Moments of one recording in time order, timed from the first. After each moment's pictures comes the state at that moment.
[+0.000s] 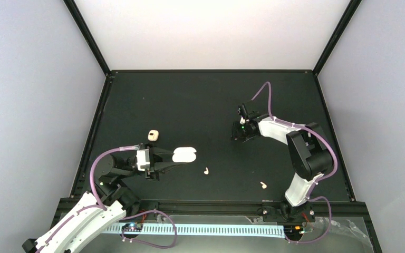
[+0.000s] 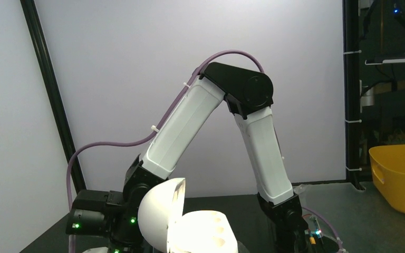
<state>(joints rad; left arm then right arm) -0.69 0.38 0.47 0.25 0.72 -0.08 0.44 1.75 0.99 -0.36 -0.14 0.57</state>
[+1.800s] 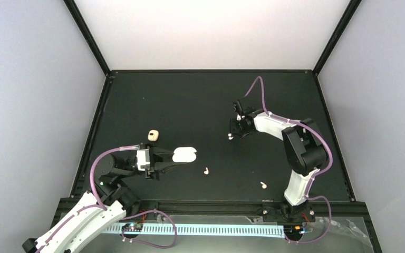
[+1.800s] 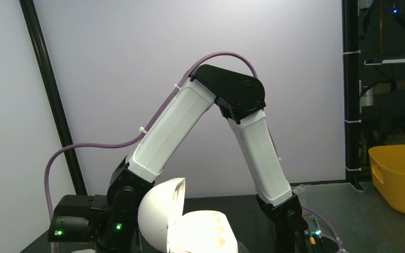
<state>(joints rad) -0.69 0.38 0.47 0.26 0.73 -0.08 0.46 1.82 1.09 -0.41 -0.05 0.47</state>
